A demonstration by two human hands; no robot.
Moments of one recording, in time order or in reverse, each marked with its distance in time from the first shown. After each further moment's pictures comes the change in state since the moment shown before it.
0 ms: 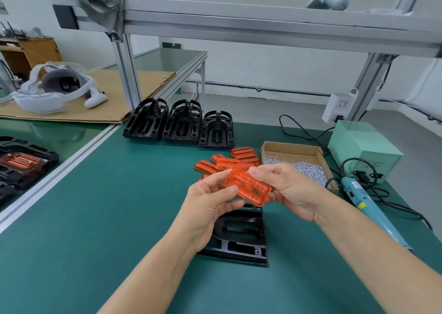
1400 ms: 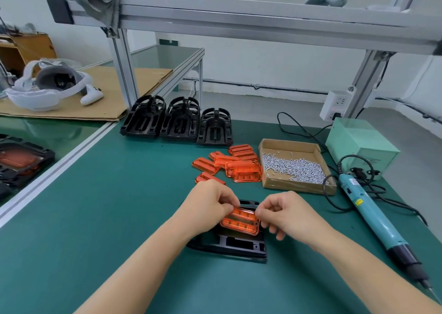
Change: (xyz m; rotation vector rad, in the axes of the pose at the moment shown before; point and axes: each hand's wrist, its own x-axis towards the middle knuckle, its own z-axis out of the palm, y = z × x) left_hand 0.014 0.004 -0.011 1.316 -0.138 0.066; right_hand -0.029 0.044 0.004 -0.535 0.256 0.135
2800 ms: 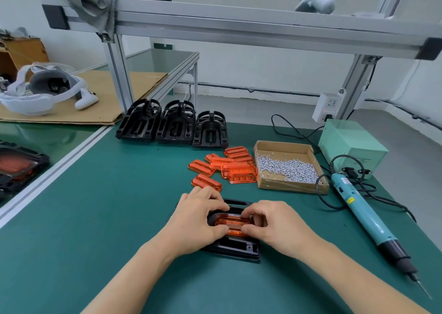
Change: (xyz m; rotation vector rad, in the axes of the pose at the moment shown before) left_hand -0.020 -0.026 0.009 0.214 0.073 0.217; right_hand -0.003 0.010 0.014 -0.485 0.079 -0.281
